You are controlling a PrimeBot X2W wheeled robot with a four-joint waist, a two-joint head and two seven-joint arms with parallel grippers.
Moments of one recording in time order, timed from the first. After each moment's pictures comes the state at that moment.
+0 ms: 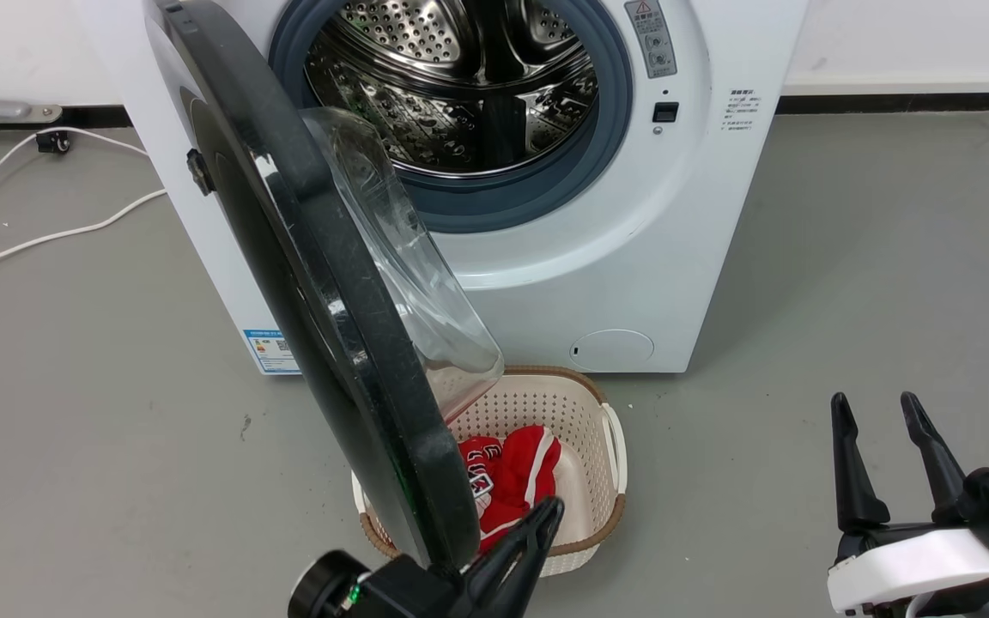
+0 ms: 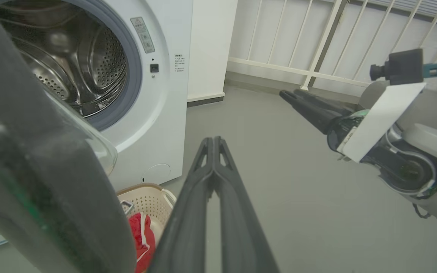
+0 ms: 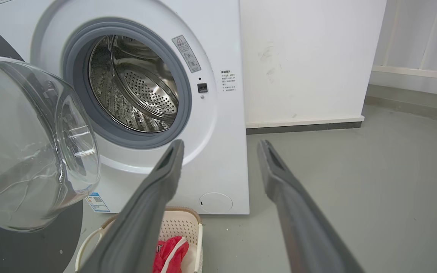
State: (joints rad) left arm 0.15 0.13 -0.50 -0.39 -0.22 -0.12 0.11; right arm 0.04 -0.05 -0.07 0.01 0.15 0.13 -0.16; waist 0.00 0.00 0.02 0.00
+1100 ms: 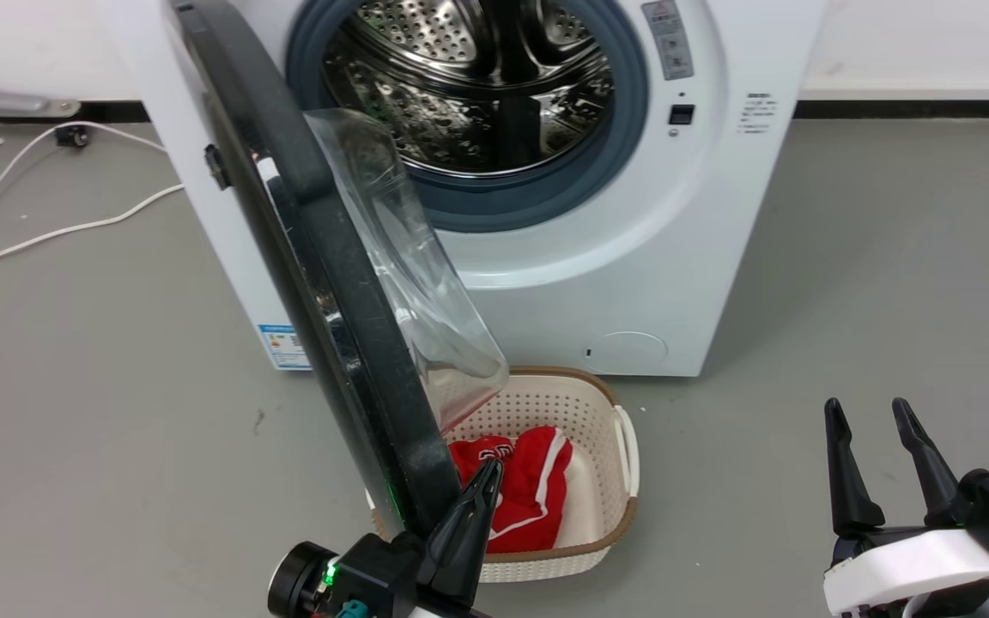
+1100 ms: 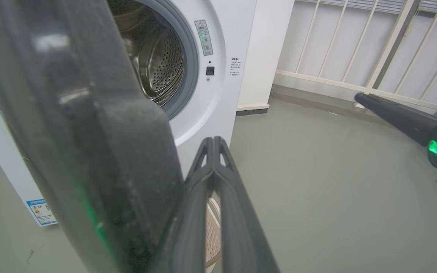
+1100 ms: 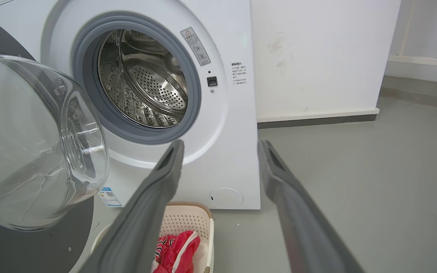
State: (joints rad) left arm 0.06 0.10 -0.43 -0.09 -0.19 -0.01 -0.13; right arm 0.04 -0.05 -0.06 0.02 0.19 0.13 -0.15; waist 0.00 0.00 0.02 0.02
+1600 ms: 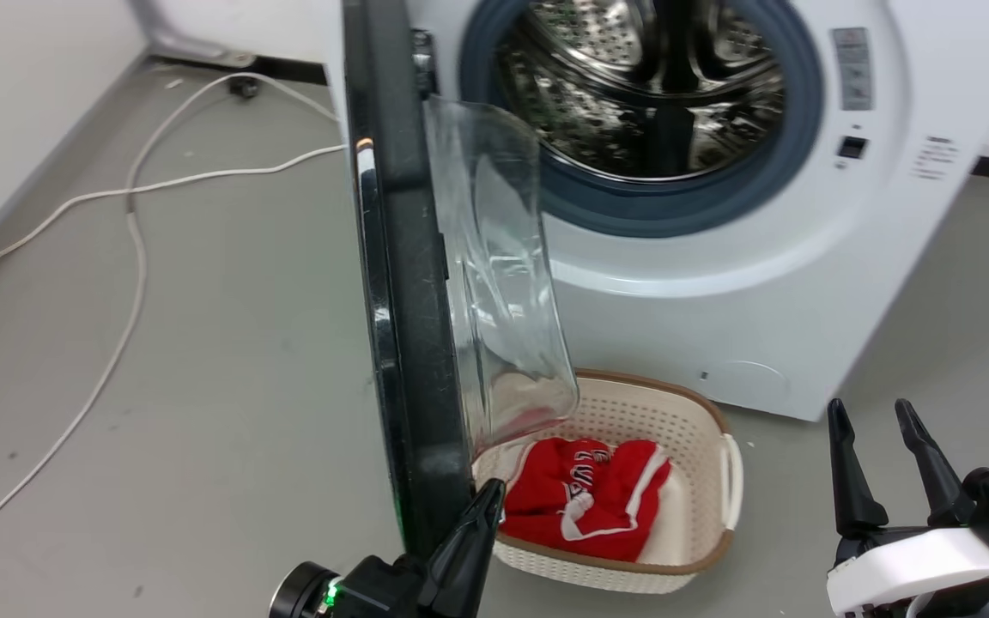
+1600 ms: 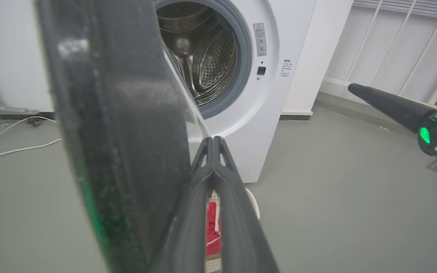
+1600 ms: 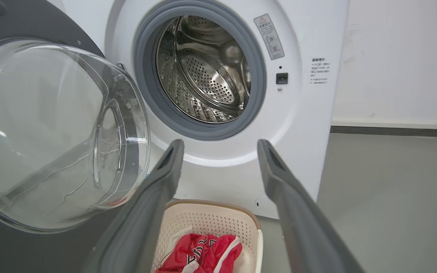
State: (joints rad) left arm 0.10 0.11 -0.45 -0.10 -0.19 0.00 -0.14; right arm 0.04 -0.05 -0.07 0.01 0.19 0.13 -0.12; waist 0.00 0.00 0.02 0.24
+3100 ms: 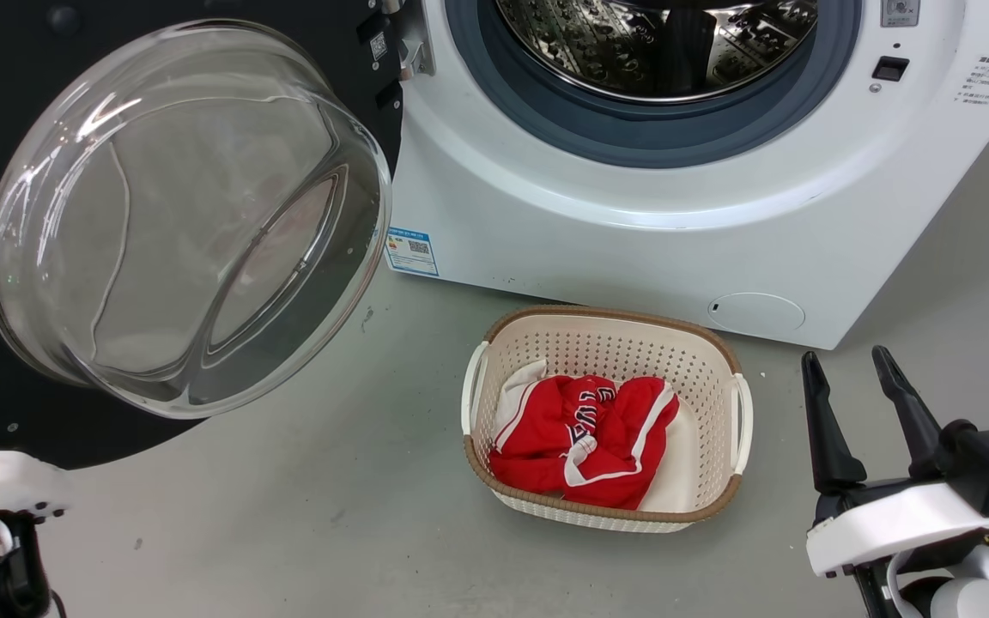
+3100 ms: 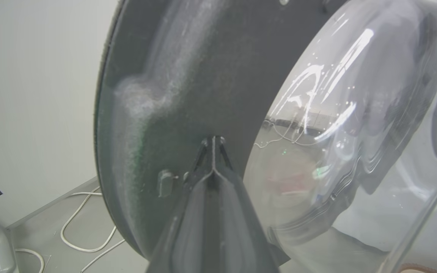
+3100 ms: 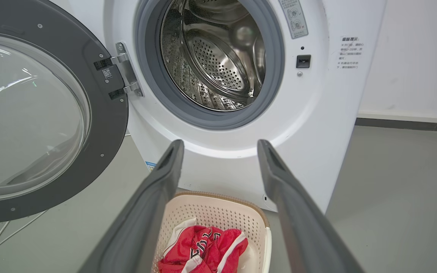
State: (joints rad) left arm -0.23 0.37 0.22 0.37 -0.39 0.09 -0.26; right arm -0.03 -0.05 -0.02 -0.03 0.15 0.13 -0.09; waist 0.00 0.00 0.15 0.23
